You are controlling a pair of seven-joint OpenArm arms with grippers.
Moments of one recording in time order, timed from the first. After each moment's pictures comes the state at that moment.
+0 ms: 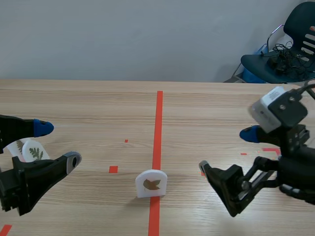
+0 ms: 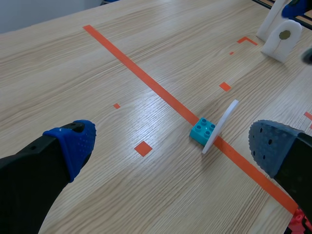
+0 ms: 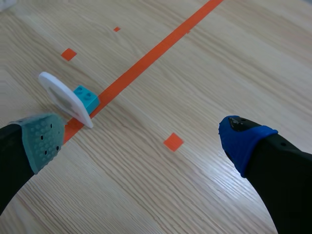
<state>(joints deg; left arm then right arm) 29.0 -34.3 -7.3 100.8 -28.5 -45.1 0.8 -26.8 22.4 1.1 105.5 11.6 34.0 -10.5</state>
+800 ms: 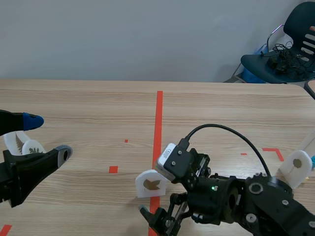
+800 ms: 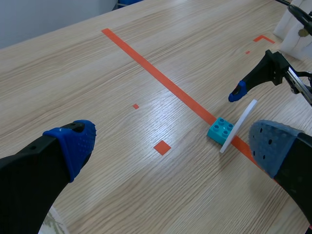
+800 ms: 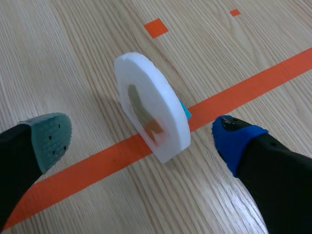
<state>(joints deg) 29.0 -34.3 -10.4 100.8 -27.1 -45.1 0.6 -8.2 16.5 -25.2 77.8 -9.3 32.8 5.5</state>
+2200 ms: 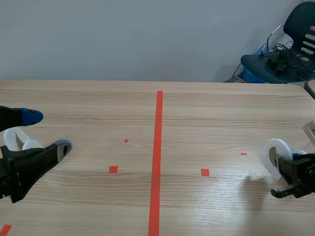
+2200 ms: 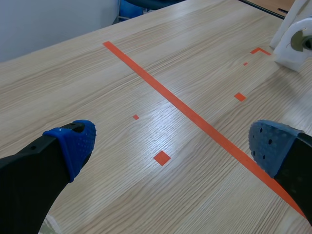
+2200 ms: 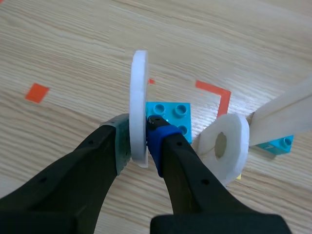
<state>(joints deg) 29.0 -34.3 -10.4 100.8 -27.1 -45.1 -2.2 -22.5 17.5 17.8 86.3 5.9 30.9 -4.3</state>
